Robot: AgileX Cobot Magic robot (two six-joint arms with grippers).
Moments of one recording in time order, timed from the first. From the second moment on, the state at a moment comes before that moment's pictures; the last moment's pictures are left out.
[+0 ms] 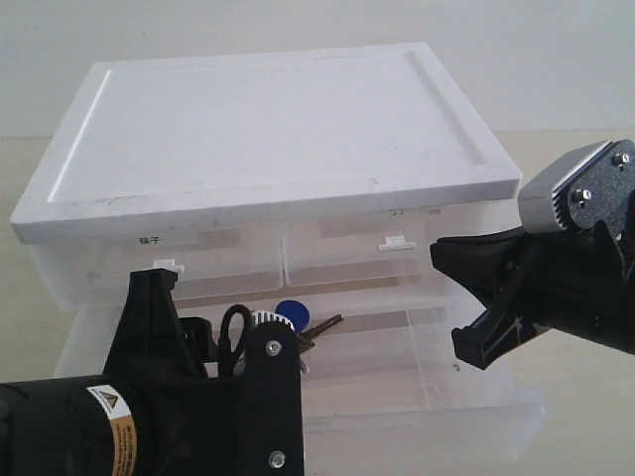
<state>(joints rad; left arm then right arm) -1.30 1.38 -0.70 0.78 0.78 -0.31 0.37 1.24 -0.33 -0.72 -0.60 0.48</state>
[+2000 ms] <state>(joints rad) -1.01 1.61 -0.73 1.22 0.31 -1.54 0.37 1.24 -0.33 -0.72 -0.59 0.51</state>
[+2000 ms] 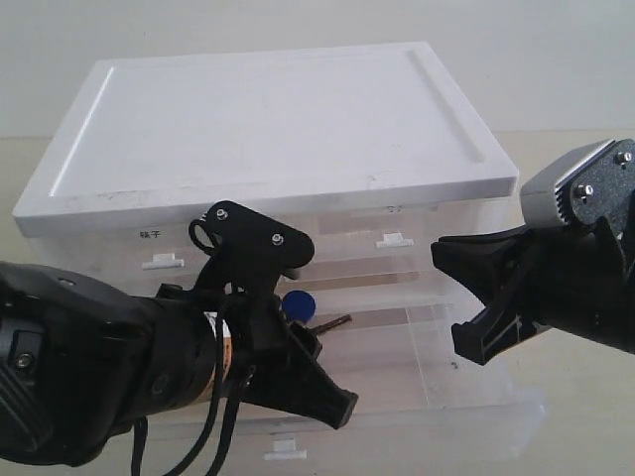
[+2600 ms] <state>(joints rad) -1.03 1.50 -0.72 1.21 0.24 -1.41 0.37 1.24 -0.33 -0.72 -0.59 0.51</state>
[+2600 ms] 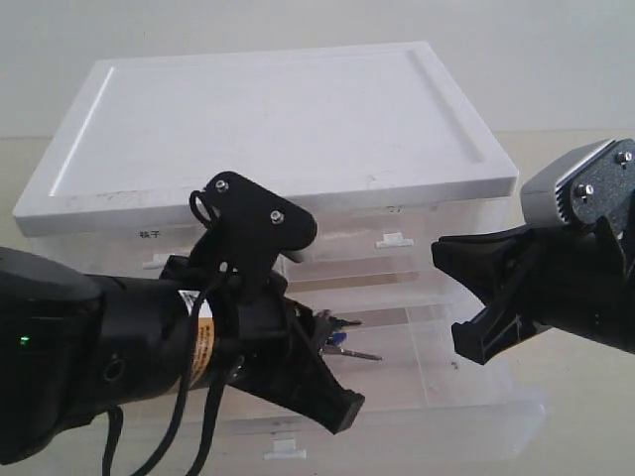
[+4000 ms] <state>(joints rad) -1.07 1.60 -0.74 1.26 0.30 -1.54 0.37 1.24 -0.33 -0.72 -0.60 0.52</state>
